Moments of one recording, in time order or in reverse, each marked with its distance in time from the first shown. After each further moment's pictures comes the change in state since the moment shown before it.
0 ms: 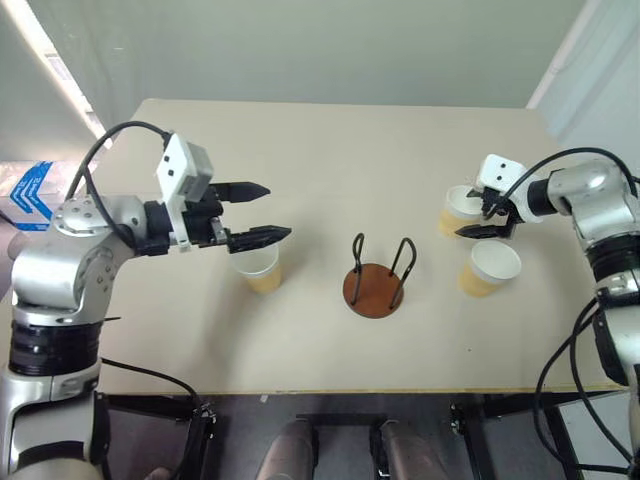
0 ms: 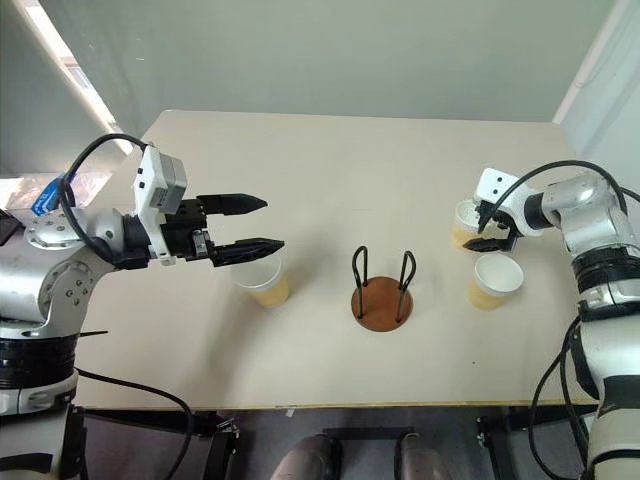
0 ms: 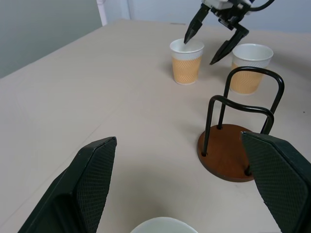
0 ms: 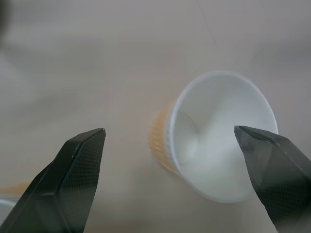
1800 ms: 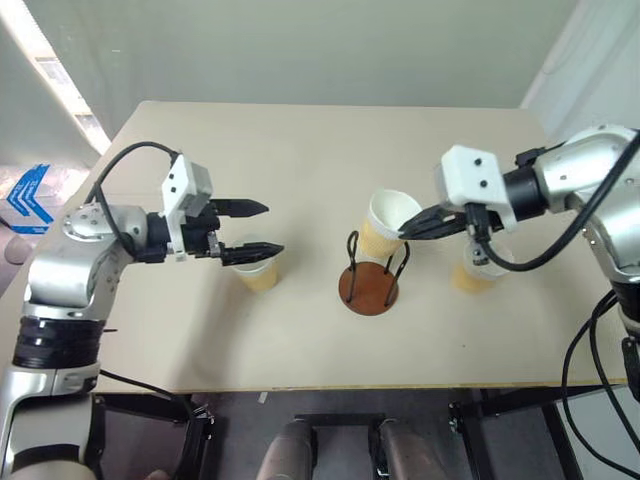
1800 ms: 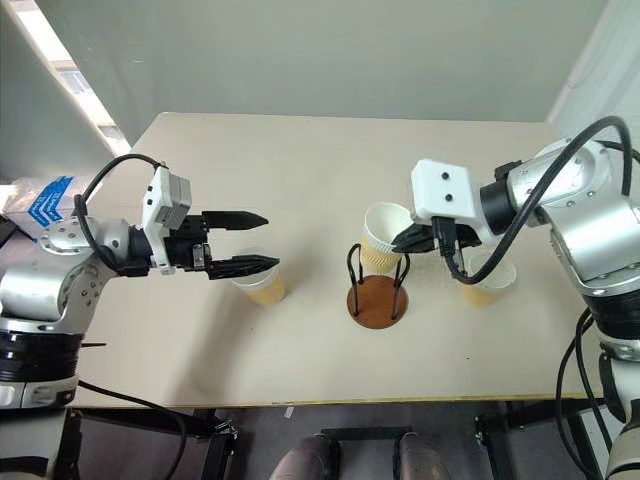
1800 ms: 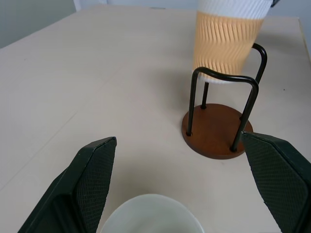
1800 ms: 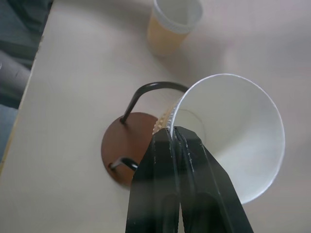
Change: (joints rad) left arm 0.015 0.031 -0.072 0.162 0.042 -0.153 -0.136; right arm 0.159 -0.129 -0.047 -1.160 0.423 0.571 0.203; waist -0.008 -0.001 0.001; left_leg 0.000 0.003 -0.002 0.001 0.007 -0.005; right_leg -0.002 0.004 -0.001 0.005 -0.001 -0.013
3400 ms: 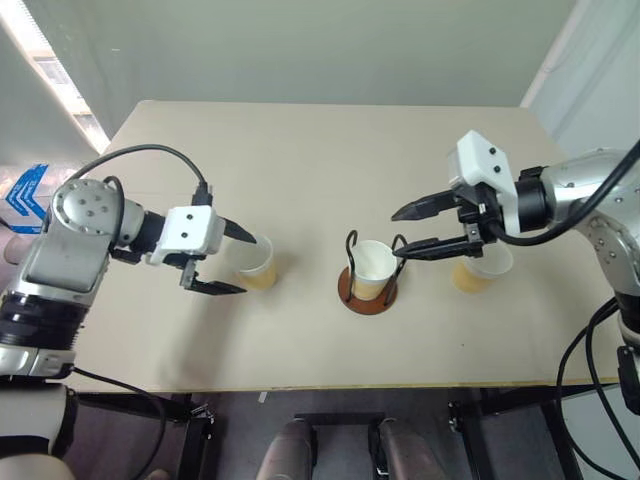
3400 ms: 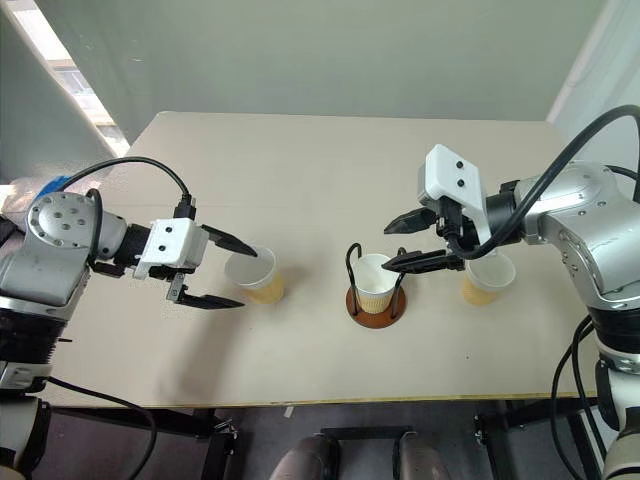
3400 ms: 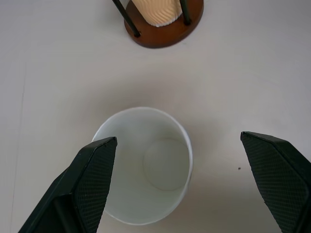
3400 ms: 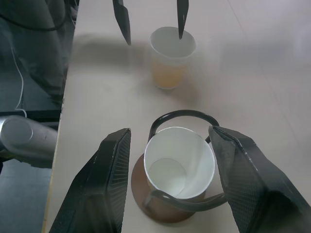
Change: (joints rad) left arm -0.108 0.140 -0.224 0.179 0.377 -0.563 -0.339; right arm 0.070 0.019 -0.128 -0.075 0.241 0.266 -0.143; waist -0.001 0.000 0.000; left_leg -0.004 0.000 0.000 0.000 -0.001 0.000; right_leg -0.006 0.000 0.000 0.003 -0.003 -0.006
